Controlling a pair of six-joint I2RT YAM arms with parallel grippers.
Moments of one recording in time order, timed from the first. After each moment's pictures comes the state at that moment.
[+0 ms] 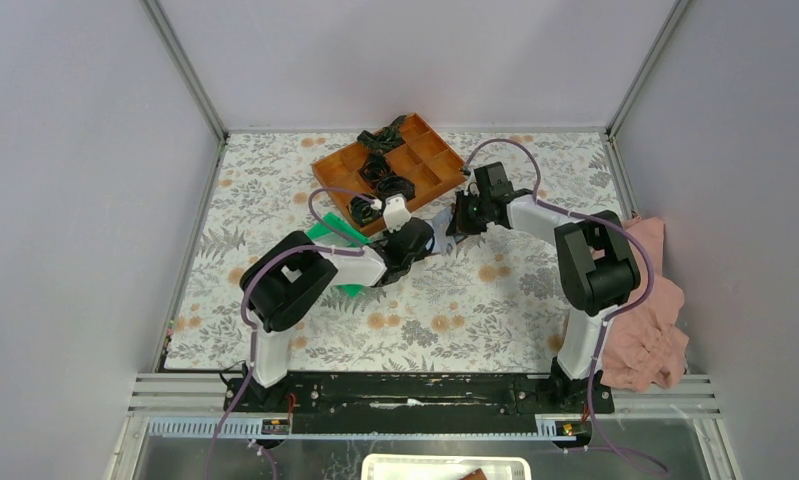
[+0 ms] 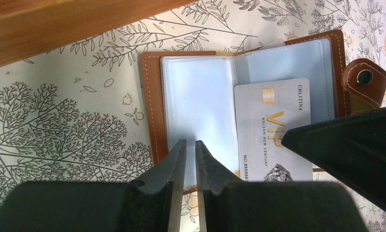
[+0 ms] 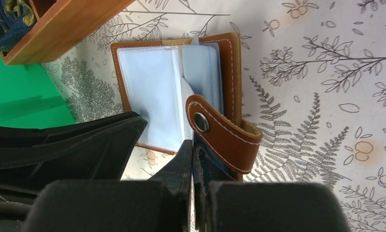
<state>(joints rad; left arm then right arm) -0.79 1.95 1.01 0.22 -0.48 -0.92 0.37 1.89 1.20 -0.26 -0.32 0.36</state>
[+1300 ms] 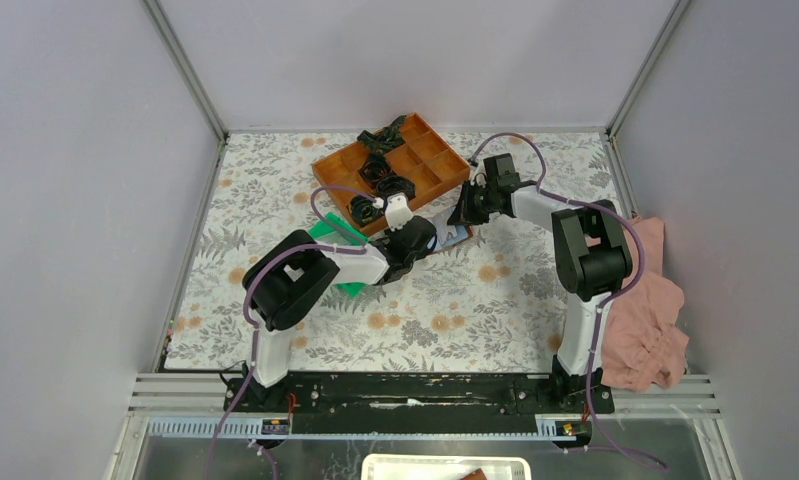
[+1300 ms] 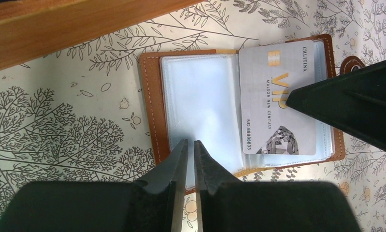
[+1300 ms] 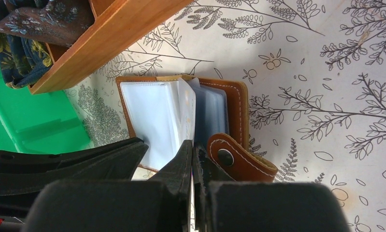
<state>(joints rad) -0.79 1.97 1.05 0.18 -0.49 -0.92 0.28 2.00 1.29 -0.22 -0.45 0.39</state>
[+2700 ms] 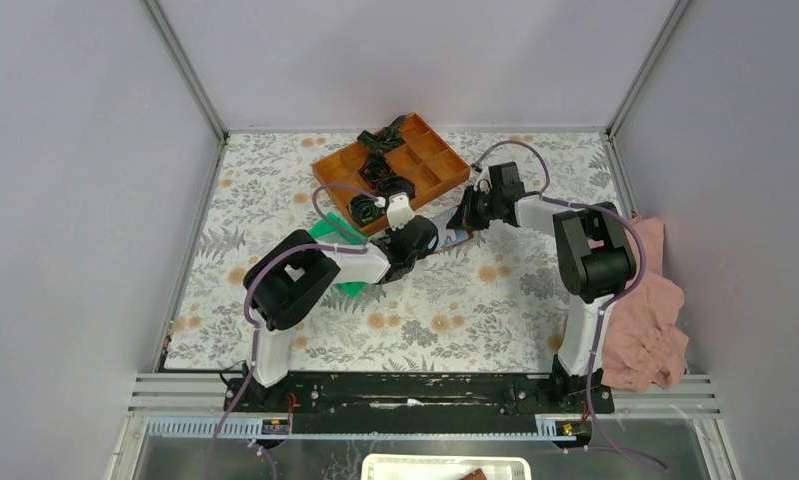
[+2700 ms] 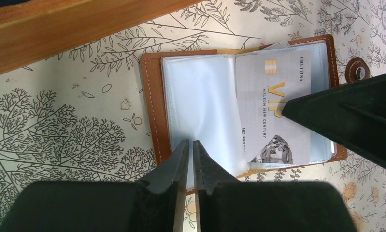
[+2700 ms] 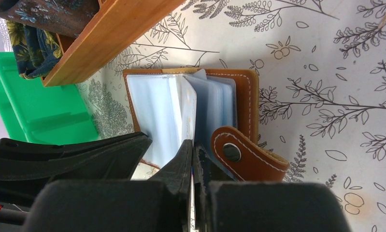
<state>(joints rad) -0.79 1.98 1.07 0.16 -0.50 -0.90 0.27 1.99 1.19 -0.08 -0.53 0.43</state>
